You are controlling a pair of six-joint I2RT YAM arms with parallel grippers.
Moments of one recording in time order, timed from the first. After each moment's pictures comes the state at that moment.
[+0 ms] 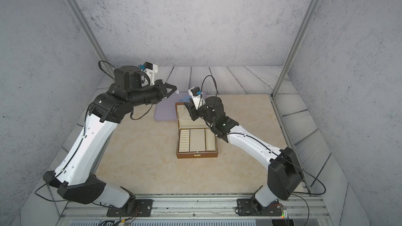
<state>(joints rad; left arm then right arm) -0.55 1.49 1.99 -0.85 0.24 -0.74 0.70 1.53 1.25 0.16 -0.13 0.00</state>
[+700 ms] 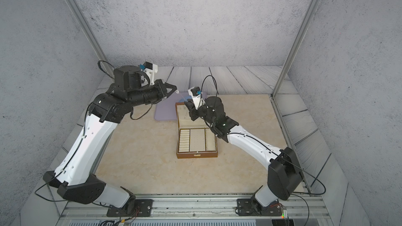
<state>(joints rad) -0.55 1.49 1.99 -0.85 0.24 -0.75 0.70 1.53 1.25 0.17 -0.15 0.02</state>
